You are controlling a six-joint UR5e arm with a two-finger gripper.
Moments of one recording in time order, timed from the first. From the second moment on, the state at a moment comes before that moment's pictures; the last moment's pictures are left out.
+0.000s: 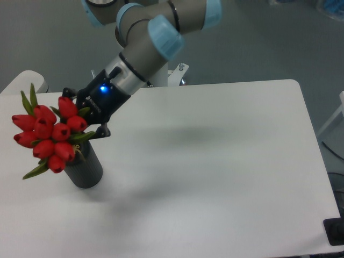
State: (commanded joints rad) arm 2.42 -1.68 -1.76 -0.88 0.46 0.83
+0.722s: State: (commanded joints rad) arm 2.52 -1.67 -1.70 -0.88 0.34 0.62
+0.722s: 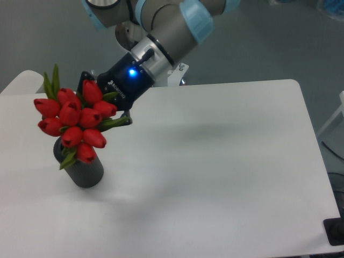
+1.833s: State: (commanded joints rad) arm 2.60 -1.84 -1.43 -0.88 0.64 0.69
